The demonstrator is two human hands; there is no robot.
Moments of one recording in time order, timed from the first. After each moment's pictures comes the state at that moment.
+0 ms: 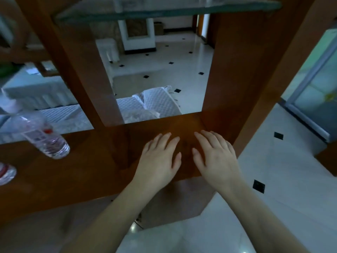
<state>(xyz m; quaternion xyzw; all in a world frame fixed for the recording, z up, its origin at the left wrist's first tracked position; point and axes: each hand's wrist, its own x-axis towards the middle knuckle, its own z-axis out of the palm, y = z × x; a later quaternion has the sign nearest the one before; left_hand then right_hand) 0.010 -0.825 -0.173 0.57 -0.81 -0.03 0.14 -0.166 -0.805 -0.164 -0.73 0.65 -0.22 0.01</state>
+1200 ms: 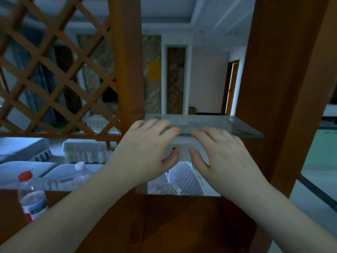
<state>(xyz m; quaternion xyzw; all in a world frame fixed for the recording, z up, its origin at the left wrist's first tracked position) 0.052 -0.802 0.084 0.50 -0.78 0.30 0.24 -0.138 -0.816 0.070 -0.82 0.44 -0.32 -0.16</state>
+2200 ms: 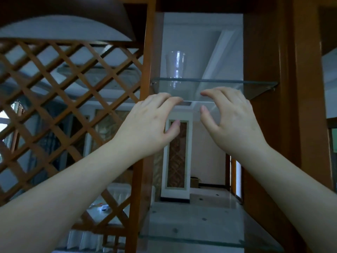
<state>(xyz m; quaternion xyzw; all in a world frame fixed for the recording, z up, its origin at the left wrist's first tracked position) 0.079 -0.812 0.298 0.42 -0.67 0.46 0.41 -0.116 -0.852 0.306 -0.71 0.26 -0.56 -0.34</state>
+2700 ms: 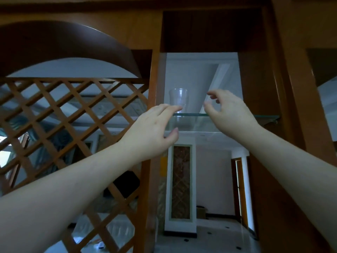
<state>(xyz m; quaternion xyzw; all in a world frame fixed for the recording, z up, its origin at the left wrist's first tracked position) 0.098 -0.825 0.362 0.40 -0.69 0.44 0.41 -0.110 -0.881 0.410 -0.72 0.31 -0.57 -0.27</state>
